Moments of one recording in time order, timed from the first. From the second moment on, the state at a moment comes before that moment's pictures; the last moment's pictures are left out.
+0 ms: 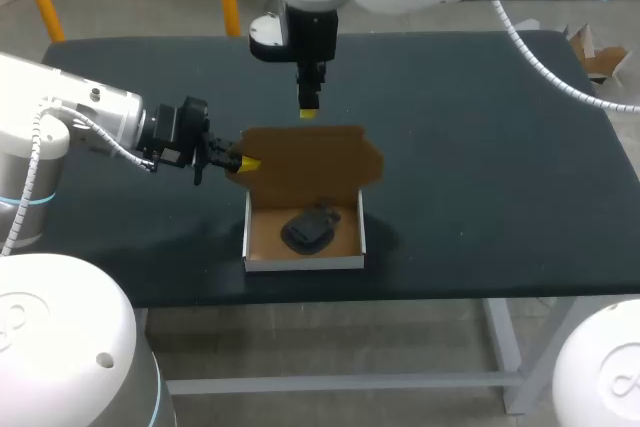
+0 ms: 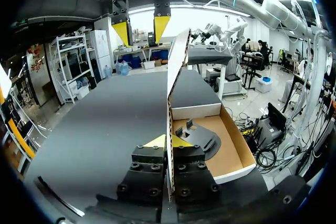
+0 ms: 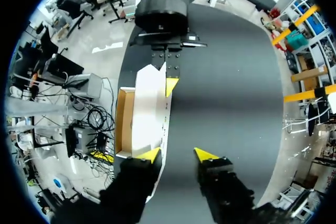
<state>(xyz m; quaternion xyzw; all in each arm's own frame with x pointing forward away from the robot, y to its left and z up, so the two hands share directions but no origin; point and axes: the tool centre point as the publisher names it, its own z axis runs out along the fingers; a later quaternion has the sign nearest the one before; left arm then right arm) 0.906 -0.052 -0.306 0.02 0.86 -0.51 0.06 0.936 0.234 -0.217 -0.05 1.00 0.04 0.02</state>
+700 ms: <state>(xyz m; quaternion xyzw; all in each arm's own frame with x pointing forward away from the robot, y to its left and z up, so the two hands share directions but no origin) 0.906 -0.052 -0.307 0.02 0.86 -0.51 0.06 0.906 0.241 -0.223 -0.06 1.00 0.04 0.02</state>
